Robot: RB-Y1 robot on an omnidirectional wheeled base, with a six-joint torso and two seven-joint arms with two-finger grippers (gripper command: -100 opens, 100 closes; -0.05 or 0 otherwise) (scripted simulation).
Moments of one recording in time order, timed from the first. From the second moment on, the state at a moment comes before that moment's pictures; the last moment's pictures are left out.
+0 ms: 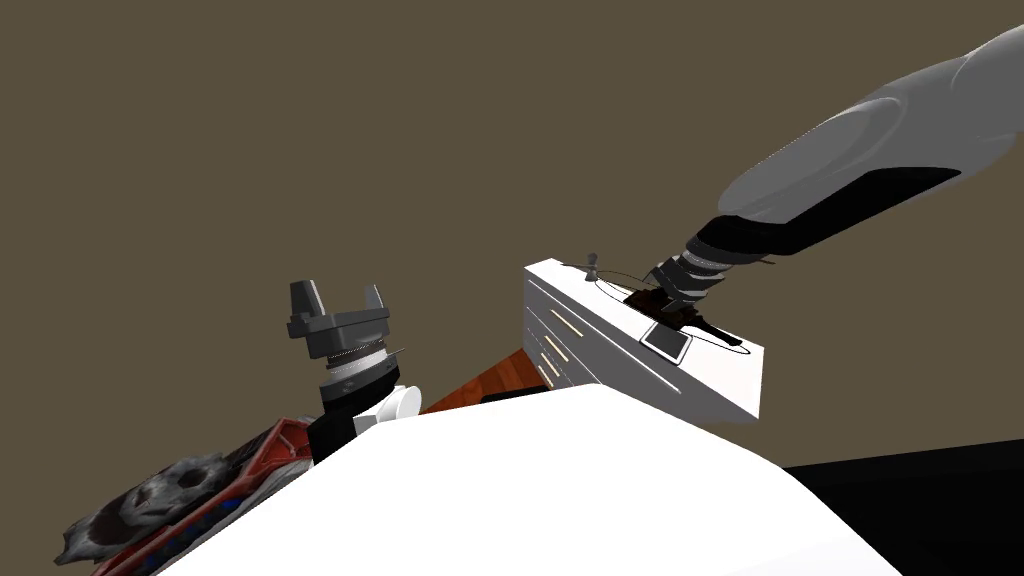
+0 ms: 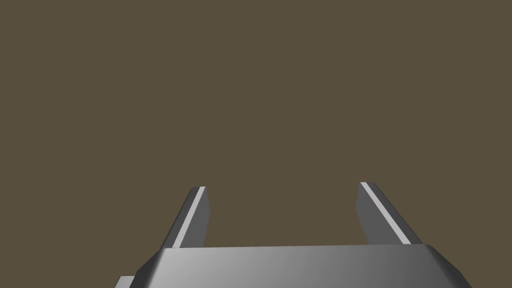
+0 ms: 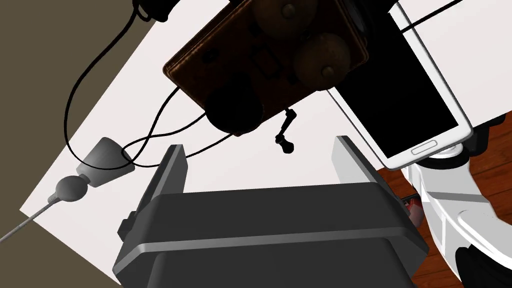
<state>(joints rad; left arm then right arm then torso) 0.52 -0.02 0.02 -2.40 0.09 -0.53 0.07 0.17 -2.82 0.56 -1.96 0.29 -0.59 0.18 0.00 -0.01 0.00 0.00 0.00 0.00</state>
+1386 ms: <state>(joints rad) 0.52 -0.02 0.02 -2.40 0.09 -0.53 0.07 0.34 -2.83 0.75 -1.84 -0.08 -0.60 0.55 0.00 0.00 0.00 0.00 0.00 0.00</state>
